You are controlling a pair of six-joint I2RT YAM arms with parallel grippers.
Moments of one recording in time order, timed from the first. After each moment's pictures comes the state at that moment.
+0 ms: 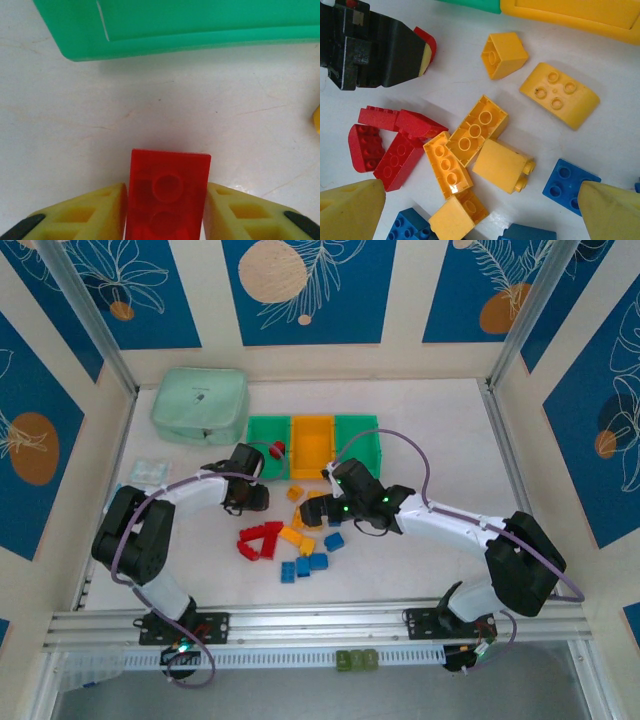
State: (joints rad) left arm -0.42 1.66 0.93 -0.48 -0.01 -0.36; right arm 0.80 1.43 0.87 -0.28 -0.12 0.50
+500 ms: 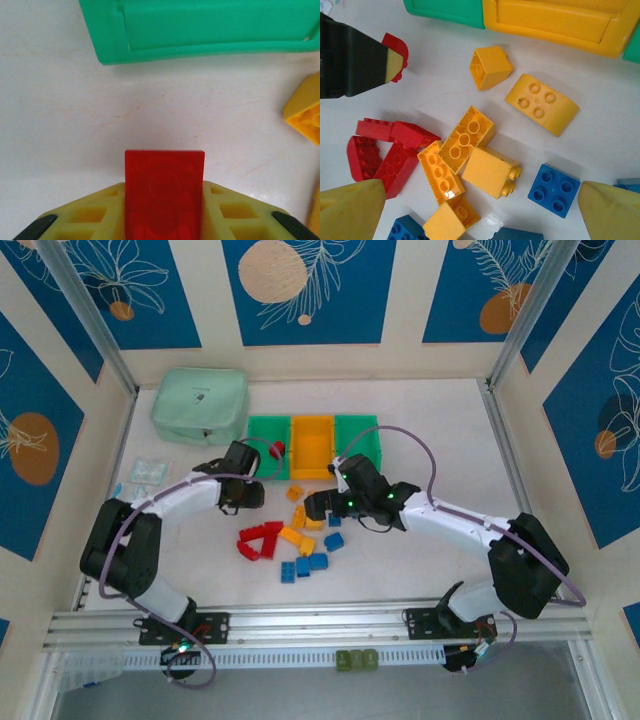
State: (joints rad) left arm -0.42 1.54 0.93 -0.54 -0.03 -0.36; right arm 0.75 1.40 0.87 -0.29 -0.14 0.50
